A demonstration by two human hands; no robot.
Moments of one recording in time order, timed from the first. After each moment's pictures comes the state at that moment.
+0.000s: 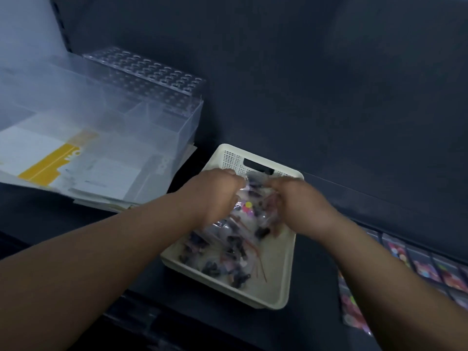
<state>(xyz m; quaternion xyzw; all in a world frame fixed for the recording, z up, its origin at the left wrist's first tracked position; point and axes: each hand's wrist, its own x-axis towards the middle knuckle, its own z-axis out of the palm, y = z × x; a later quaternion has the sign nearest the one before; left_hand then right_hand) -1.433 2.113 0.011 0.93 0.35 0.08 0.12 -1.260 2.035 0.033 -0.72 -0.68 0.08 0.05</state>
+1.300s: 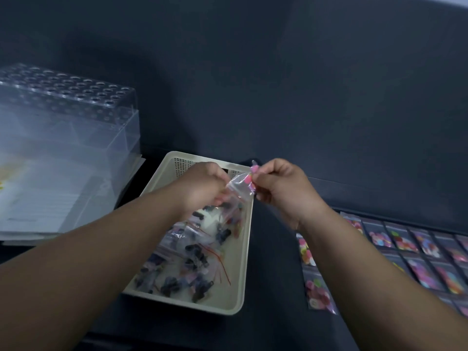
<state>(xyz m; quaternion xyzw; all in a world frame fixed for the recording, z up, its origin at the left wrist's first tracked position) -1.357 2.111 0.021 0.69 0.39 0.19 0.58 -1.229 2.012 0.048 -0.63 -0.33 0.39 0.58</state>
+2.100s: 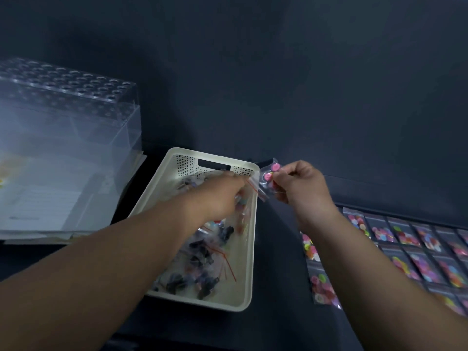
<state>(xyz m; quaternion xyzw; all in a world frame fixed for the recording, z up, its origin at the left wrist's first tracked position) -1.337 2.111 -0.002 0.93 0.29 0.07 0.23 -1.223 2.004 0.039 -0.70 -0.27 0.27 0.60</state>
